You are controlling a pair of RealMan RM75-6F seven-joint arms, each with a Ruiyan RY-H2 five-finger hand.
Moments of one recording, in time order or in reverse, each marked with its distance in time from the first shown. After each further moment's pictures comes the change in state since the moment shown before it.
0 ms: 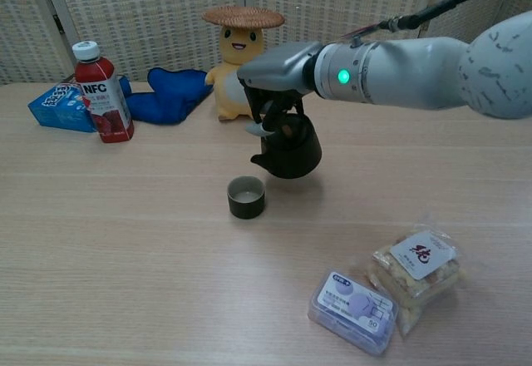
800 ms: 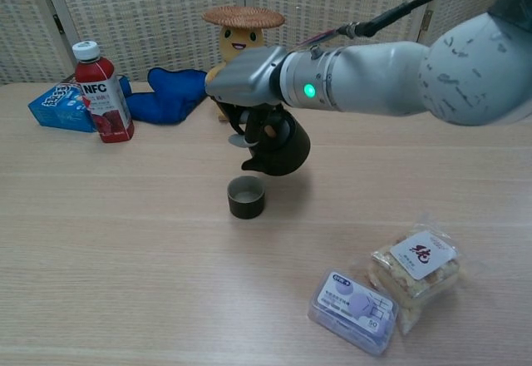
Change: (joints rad) left arm 0.020 -0.015 0.002 0.018 0.001 0.015 -0.017; right arm 0.120 -0.032 -0.077 -0.018 0.089 0.042 -0.200
